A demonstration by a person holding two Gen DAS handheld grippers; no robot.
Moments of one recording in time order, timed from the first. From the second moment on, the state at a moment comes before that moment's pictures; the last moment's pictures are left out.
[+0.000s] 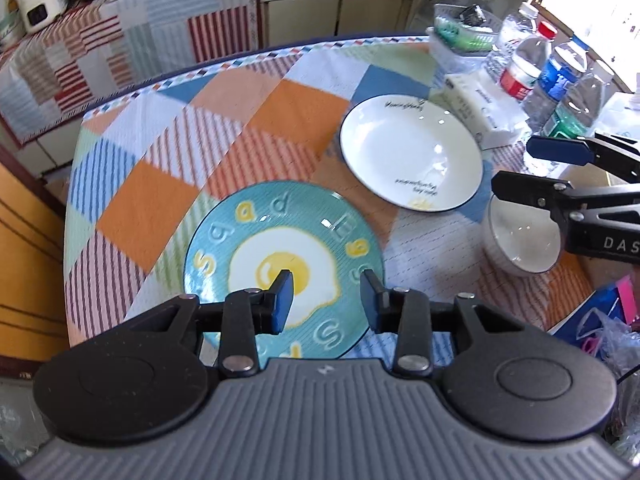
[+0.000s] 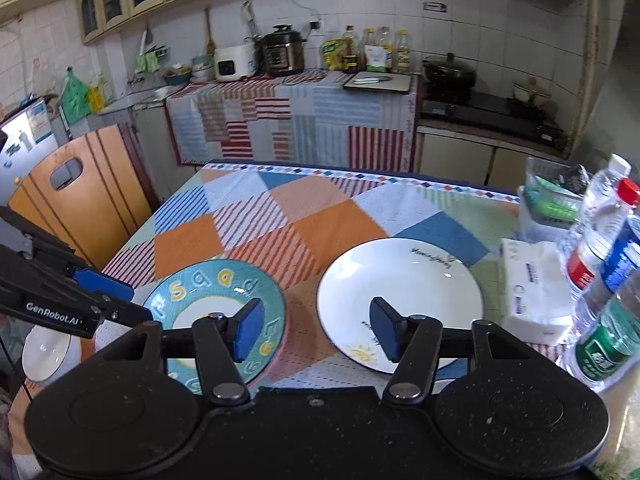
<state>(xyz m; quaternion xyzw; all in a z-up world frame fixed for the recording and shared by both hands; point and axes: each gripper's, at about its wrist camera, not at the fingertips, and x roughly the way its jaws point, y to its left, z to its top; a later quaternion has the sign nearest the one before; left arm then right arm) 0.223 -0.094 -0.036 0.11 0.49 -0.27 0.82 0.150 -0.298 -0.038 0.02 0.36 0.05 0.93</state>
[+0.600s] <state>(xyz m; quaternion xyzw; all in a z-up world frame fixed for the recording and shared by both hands) 0.275 -0.171 -0.086 0.15 0.48 -0.30 0.81 0.207 -0.405 -0.108 0.17 0.42 -0.03 0.89</state>
